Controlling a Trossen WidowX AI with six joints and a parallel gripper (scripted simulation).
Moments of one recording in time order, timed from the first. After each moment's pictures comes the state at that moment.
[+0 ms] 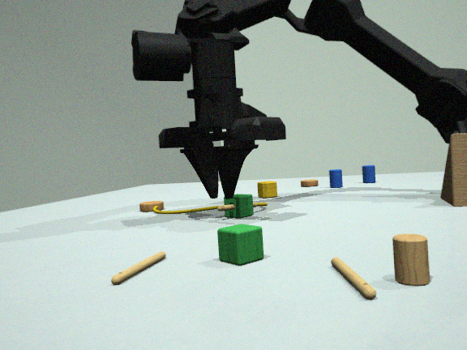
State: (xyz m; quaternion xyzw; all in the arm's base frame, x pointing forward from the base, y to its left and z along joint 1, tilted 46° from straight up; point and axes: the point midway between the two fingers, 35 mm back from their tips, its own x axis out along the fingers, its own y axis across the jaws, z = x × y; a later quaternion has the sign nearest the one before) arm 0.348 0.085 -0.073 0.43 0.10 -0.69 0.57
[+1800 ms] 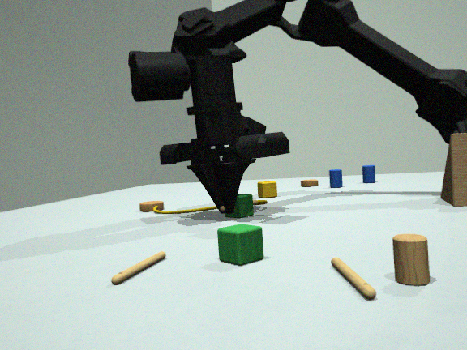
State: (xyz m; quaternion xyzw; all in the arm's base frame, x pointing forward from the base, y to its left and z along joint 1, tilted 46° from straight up) arm 0.344 0.070 -0.086 0.39 0.10 -0.71 0.58
